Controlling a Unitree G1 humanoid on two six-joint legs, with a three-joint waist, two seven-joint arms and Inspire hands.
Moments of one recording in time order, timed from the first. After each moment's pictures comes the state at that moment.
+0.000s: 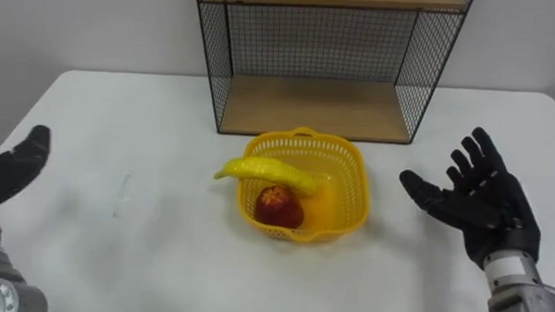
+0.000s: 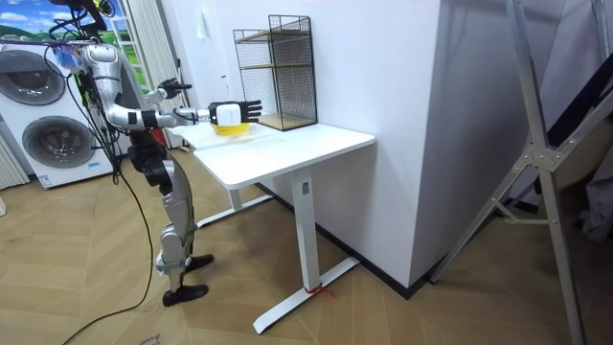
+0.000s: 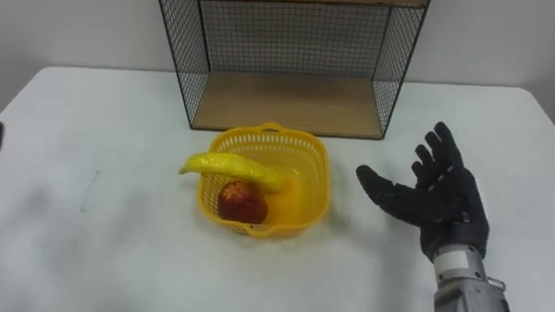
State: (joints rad) left arm 0.24 0.23 0.18 -0.17 -0.39 -0.16 0.42; right arm 0.26 -0.30 -0.10 -0.01 0.54 -0.06 0.00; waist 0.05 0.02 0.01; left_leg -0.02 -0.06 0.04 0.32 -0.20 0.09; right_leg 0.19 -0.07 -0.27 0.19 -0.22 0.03
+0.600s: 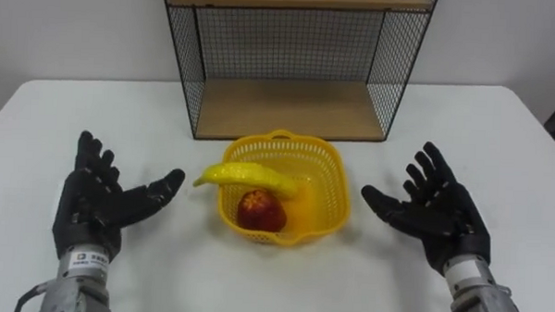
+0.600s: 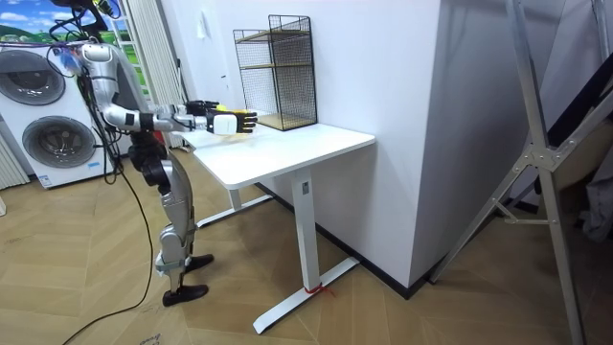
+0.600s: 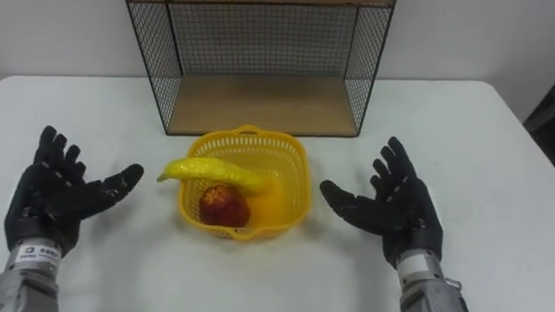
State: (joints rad) left arm 0.24 0.18 0.01 0.08 -0.52 -0.15 0.10; right arm 0.22 -0.23 -0.01 0.11 0.55 -0.07 0.06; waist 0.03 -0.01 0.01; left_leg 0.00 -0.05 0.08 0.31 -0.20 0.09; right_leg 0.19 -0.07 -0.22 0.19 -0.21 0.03
